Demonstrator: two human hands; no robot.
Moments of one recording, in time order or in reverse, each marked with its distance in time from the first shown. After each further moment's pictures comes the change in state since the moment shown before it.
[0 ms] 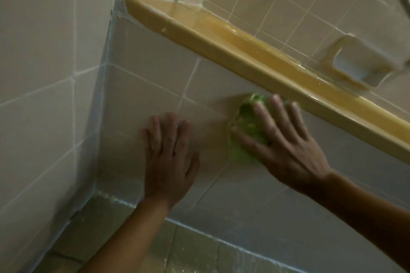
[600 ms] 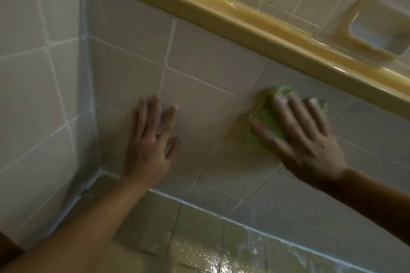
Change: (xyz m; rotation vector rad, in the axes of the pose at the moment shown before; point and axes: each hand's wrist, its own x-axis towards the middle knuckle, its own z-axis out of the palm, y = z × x) left_hand -0.016 -0.023 -0.019 0.175 -0.144 0.164; right_hand -0.084 -0.005 0.016 0.082 0.020 0.061
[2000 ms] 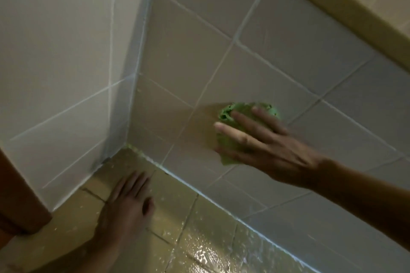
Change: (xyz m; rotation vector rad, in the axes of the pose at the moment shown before) left_hand -0.239 -0.040 0.039 0.099 -0.484 -0.367; right_hand 0.093 -0.072 0.048 0.134 -0.143 -0.503
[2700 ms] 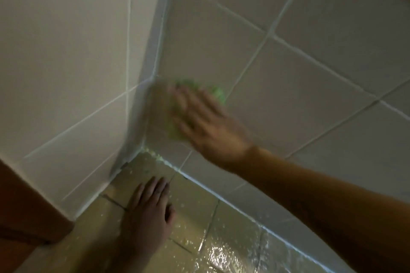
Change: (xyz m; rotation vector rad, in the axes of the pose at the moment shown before) left_hand 0.001 0.004 0.003 -0.015 0.002 -0.038; right_hand 0.154 -0.060 0.048 0.093 0.348 0.225
